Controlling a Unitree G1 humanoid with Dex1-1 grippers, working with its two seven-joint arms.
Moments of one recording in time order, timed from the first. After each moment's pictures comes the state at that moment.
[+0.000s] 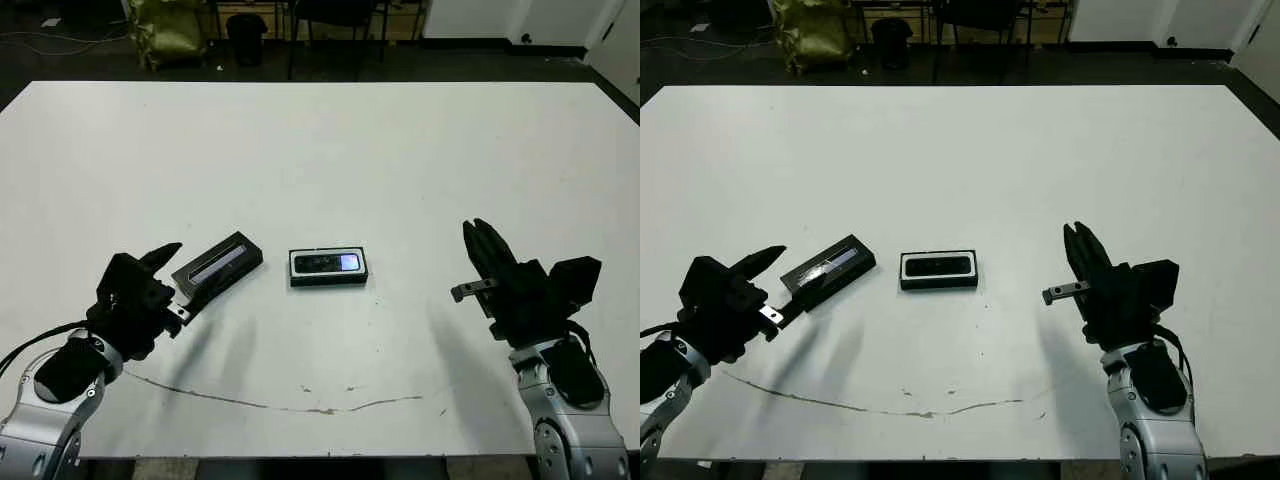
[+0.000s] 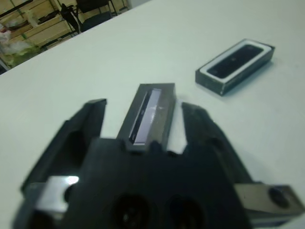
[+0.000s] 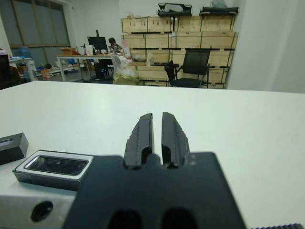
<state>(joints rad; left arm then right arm) 0.17 0.55 0.04 -0.45 -0.16 0.35 -0.43 0.11 -0.21 -0.08 -0.40 0.21 0.17 0.24</state>
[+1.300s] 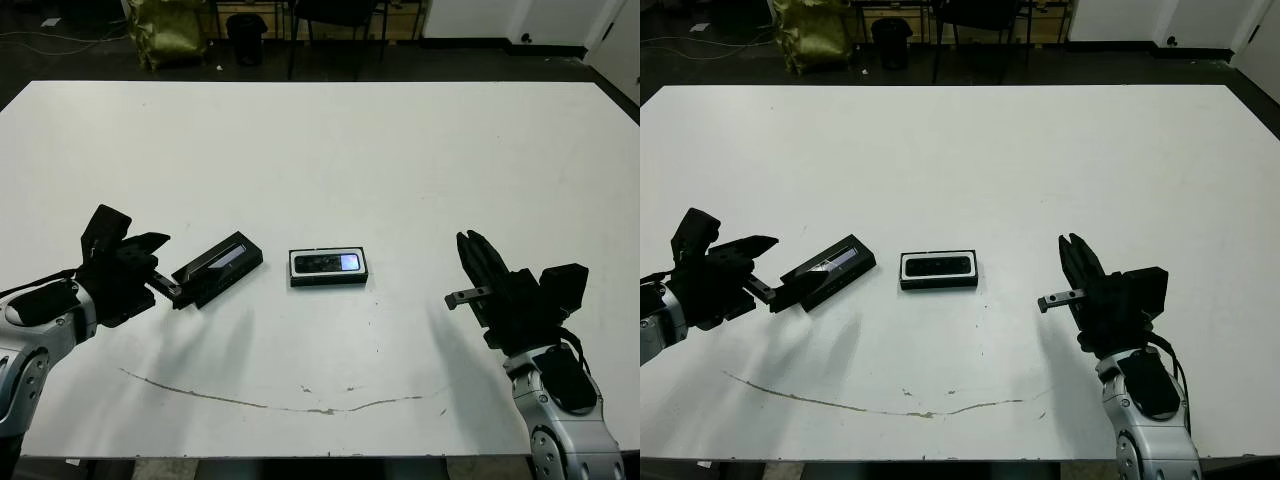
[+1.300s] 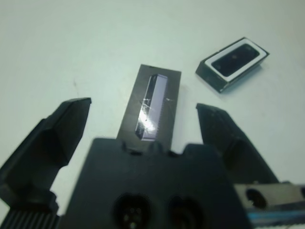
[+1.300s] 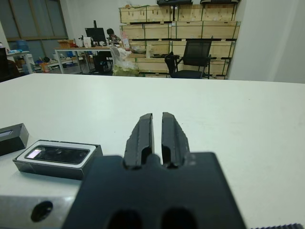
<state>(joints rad) -0.09 0.69 0.10 -0.30 -0.43 0.76 -0.58 0.13 -0.21 -0.05 -0.39 0.20 0.16 0.23</state>
